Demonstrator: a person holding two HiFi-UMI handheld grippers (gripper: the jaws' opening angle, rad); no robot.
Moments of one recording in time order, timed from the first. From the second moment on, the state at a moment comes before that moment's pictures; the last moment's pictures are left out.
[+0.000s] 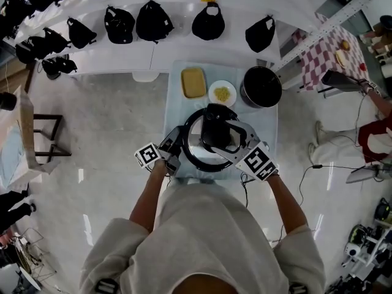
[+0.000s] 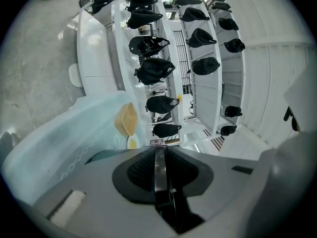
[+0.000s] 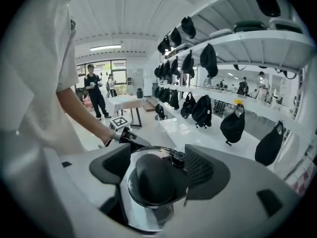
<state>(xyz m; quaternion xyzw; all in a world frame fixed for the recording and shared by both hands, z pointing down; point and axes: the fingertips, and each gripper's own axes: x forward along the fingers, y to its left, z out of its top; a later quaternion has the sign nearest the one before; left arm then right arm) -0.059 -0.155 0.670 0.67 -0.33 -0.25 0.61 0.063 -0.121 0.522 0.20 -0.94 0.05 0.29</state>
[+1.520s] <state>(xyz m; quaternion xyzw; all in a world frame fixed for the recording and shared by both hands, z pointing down) -0.061 -0.157 0.672 0.68 -0.33 -0.25 0.61 0.055 -0.102 0.613 -0.02 -0.79 0.06 0.62</state>
